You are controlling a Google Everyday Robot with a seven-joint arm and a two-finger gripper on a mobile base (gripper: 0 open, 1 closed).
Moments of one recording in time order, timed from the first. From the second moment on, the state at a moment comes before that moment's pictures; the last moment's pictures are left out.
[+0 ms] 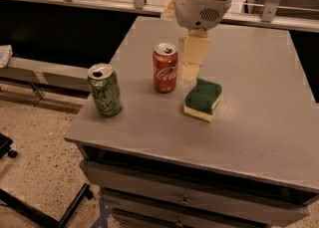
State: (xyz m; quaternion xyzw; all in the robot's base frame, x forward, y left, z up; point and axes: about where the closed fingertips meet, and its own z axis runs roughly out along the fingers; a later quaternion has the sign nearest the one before) arm 0.527 -0.034 0.969 -0.76 0.62 0.02 0.20
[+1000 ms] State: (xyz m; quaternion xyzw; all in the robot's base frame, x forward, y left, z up) arm 0.581 -0.043 0.951 -0.74 0.66 -0.02 0.16
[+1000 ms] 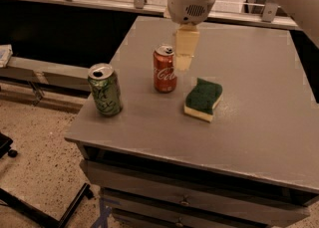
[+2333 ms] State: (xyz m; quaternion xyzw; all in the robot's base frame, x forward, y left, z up) arm 0.585 -0.022 0.897 -0.73 0.67 0.01 0.11
